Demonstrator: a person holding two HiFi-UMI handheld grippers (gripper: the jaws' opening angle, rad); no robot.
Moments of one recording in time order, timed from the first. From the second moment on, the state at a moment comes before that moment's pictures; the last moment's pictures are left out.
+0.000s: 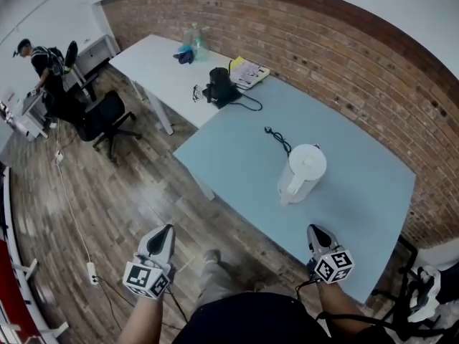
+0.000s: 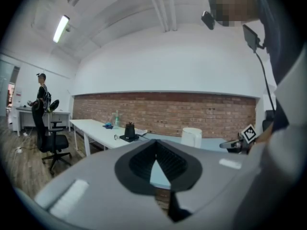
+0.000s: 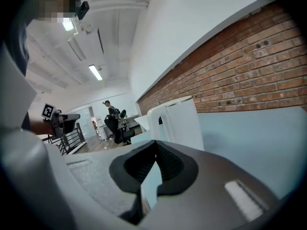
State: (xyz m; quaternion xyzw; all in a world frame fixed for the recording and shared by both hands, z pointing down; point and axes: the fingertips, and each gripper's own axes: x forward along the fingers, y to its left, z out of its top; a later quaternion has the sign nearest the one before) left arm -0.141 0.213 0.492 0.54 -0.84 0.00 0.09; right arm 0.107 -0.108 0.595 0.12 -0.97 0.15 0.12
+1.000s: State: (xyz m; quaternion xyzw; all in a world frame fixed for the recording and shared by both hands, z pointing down) left arm -0.300 0.081 0.531 0.74 -0.66 0.06 0.09; right arm 0.060 -0.060 0.573 0.36 -0.91 0.15 0.09
